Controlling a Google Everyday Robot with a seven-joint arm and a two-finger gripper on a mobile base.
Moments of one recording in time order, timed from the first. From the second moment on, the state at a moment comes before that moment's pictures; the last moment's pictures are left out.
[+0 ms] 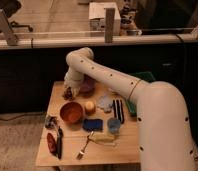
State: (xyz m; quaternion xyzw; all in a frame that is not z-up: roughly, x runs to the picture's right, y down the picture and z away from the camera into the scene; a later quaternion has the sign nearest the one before) arm -0.148 0.018 0.807 -0.21 -0.30 -0.41 0.84
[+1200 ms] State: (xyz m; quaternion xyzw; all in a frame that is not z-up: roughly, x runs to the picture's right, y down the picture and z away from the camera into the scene) arm -0.148 0.065 0.791 -0.25 -0.28 -0.47 0.80
